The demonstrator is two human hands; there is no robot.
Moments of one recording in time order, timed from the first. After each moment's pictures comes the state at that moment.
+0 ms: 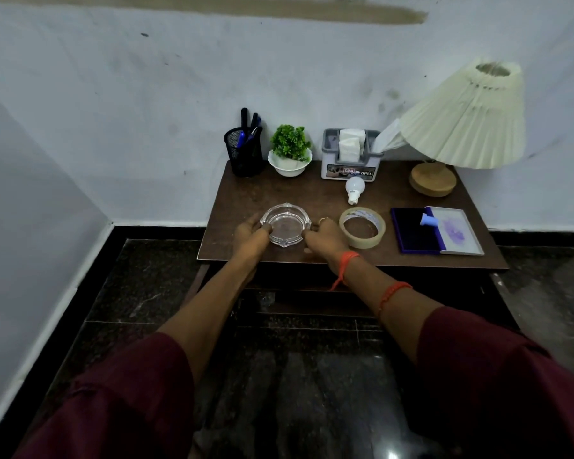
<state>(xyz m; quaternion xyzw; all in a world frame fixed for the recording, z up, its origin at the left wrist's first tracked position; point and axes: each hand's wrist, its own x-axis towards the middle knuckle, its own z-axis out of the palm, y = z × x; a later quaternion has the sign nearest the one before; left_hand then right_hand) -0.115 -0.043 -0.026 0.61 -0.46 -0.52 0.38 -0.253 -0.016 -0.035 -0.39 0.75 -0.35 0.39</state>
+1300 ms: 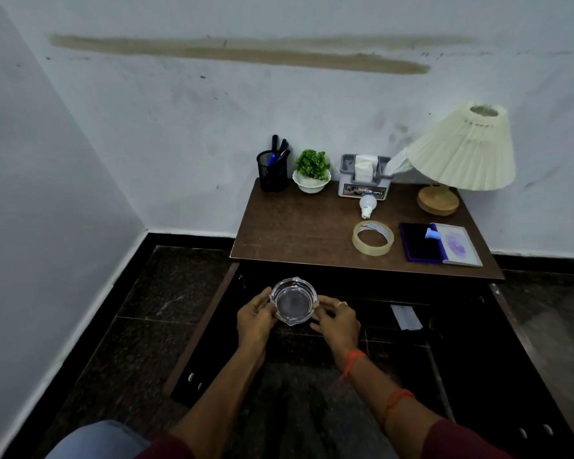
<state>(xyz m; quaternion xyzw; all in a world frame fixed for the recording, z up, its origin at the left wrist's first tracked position) -0.058 0.102 -0.060 0.60 -0.27 -0.60 0.46 -0.191 0.131 -0.090 -0.24 0.69 -0.52 0.44</state>
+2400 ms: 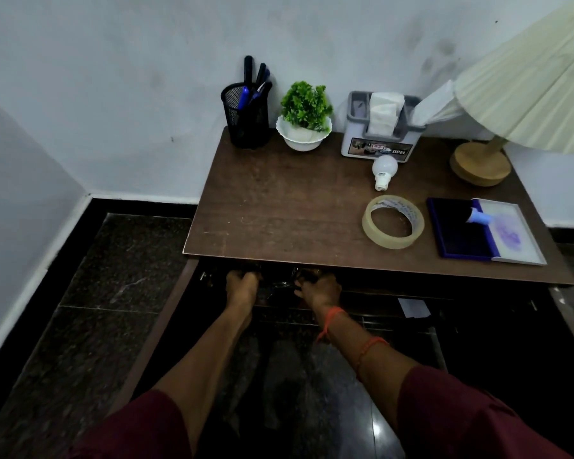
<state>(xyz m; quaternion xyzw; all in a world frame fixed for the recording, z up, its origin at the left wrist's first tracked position) -0.091 -0.029 -0.166 0.69 -0.28 -0.53 0.40 -0.215 -0.007 -0.195 -0.17 0.76 -0.40 0.48</state>
